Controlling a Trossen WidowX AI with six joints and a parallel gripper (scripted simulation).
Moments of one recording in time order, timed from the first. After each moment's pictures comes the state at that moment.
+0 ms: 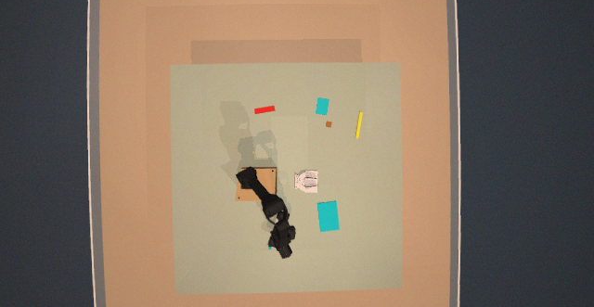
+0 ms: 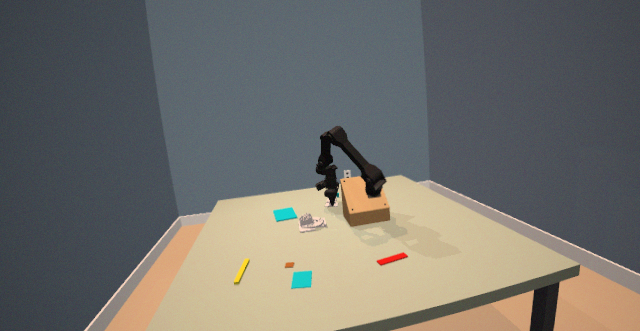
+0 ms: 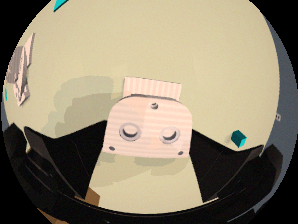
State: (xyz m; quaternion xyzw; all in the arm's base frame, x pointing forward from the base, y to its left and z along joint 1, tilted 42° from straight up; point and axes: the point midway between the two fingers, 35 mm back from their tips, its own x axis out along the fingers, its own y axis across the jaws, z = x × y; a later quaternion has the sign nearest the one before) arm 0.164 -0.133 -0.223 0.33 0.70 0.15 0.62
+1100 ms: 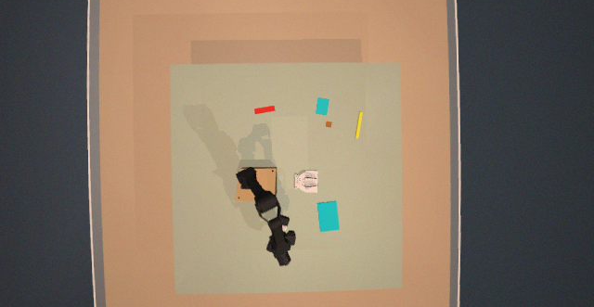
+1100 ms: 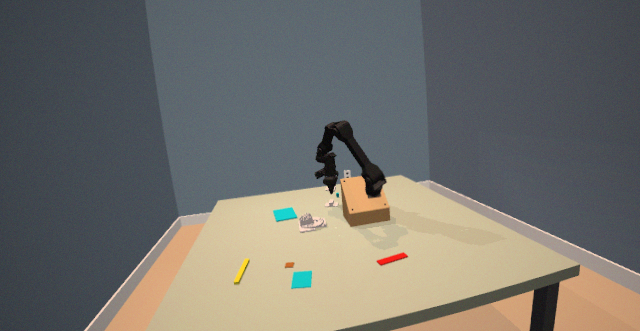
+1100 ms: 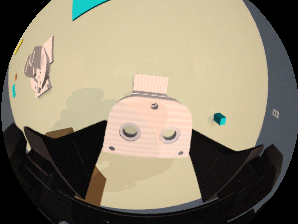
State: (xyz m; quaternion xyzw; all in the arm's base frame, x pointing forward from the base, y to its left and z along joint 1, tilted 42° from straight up) arm 0.163 -0.177 -0.170 0.34 0.70 0.15 0.62
